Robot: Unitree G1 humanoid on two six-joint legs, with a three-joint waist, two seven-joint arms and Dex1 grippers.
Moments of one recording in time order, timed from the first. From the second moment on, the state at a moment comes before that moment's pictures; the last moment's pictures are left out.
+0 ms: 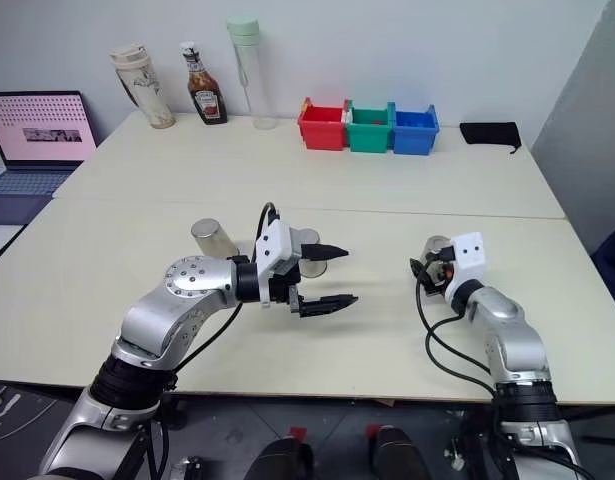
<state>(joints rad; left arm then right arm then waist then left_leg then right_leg) -0.53 0.51 -0.23 -0.21 -0.38 0.48 -0.94 -0.37 -0.38 -0.06 0.08 0.29 0.45 0.36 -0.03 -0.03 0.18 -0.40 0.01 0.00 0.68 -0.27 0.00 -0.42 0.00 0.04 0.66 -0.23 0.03</state>
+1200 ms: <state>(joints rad) -0.53 0.48 -0.23 -0.25 -0.37 0.50 -0.94 -0.20 -0.39 -0.24 -0.09 0.31 0.64 0.26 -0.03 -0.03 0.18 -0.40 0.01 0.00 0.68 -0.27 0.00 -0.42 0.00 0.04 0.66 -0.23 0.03</state>
